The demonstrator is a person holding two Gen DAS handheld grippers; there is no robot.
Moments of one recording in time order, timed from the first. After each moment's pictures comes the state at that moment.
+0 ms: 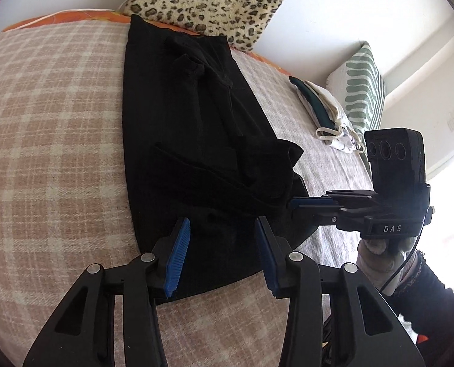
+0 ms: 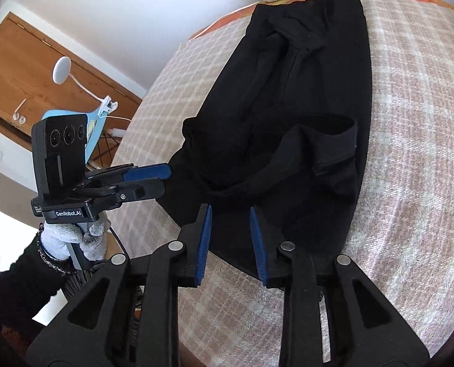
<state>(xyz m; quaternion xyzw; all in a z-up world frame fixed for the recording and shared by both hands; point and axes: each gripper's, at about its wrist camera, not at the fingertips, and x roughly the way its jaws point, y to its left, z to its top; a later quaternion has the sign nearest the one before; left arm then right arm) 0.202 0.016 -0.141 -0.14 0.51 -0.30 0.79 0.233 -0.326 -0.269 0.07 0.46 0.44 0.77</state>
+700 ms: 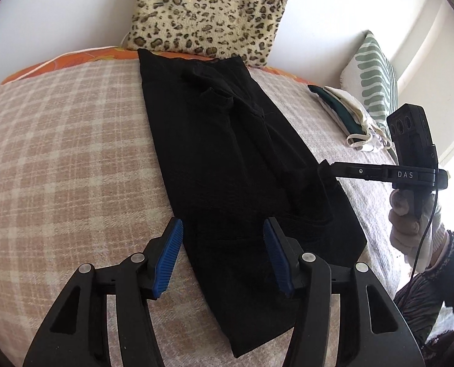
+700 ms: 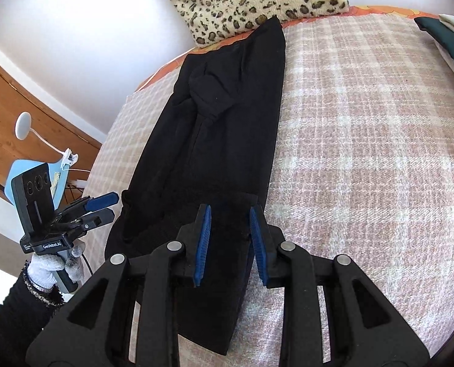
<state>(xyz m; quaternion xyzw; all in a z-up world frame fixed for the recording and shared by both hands) 0.232 0.025 -0.139 -0.04 0.46 -0.28 0.84 0.287 -0.373 -0.269 0.12 0.41 0.35 0.83</state>
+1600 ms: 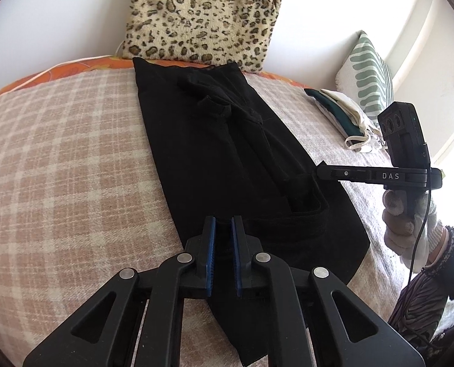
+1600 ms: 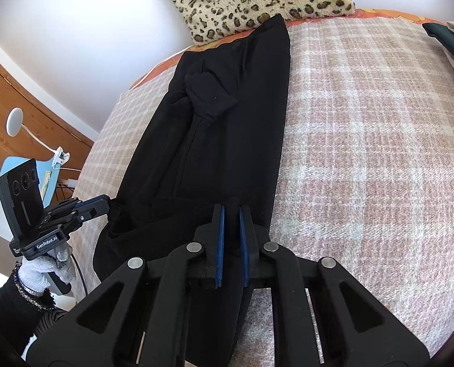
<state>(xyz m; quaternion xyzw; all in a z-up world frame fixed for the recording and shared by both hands) 0.233 0.027 -0.140 -0.04 0.45 -0.29 0.84 0.292 -0.354 -0.268 0.11 0.41 0.34 0.84</state>
